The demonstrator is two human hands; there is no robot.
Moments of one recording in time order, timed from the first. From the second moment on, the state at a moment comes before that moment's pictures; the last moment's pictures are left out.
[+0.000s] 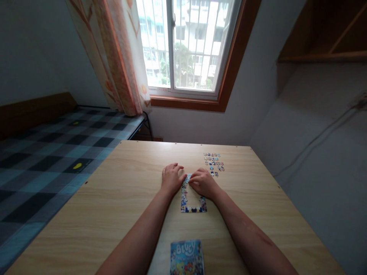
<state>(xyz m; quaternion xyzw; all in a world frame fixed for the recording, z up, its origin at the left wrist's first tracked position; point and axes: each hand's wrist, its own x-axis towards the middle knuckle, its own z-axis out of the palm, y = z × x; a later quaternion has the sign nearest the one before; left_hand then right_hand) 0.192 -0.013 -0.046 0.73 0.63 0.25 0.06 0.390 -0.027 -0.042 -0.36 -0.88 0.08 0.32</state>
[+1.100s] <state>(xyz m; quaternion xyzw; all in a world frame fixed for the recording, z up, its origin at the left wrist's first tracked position) 0.198 -0.016 -0.038 0.75 0.62 0.21 0.08 0.415 -0.019 -0.047 -0.56 -0.72 -0.05 0.41</state>
